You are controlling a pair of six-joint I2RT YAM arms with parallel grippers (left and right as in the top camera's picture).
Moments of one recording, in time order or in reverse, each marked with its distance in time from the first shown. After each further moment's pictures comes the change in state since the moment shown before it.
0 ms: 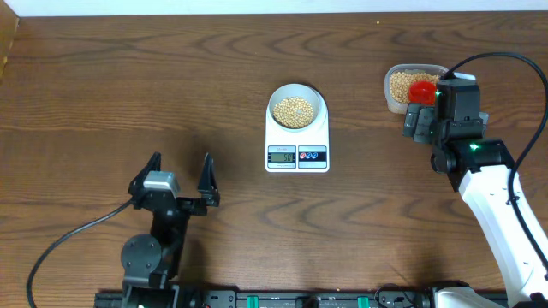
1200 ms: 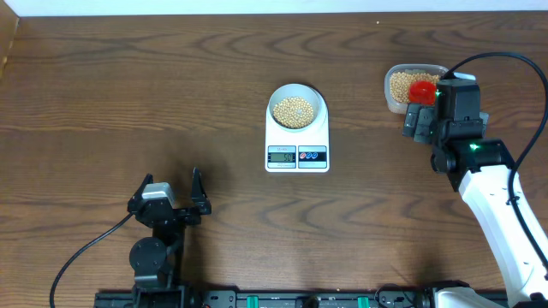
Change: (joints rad) left arm 0.148 -0.192 -0.189 -0.139 0.005 0.000; right arm 0.000 0.000 0.000 0.000 0.000 0.000
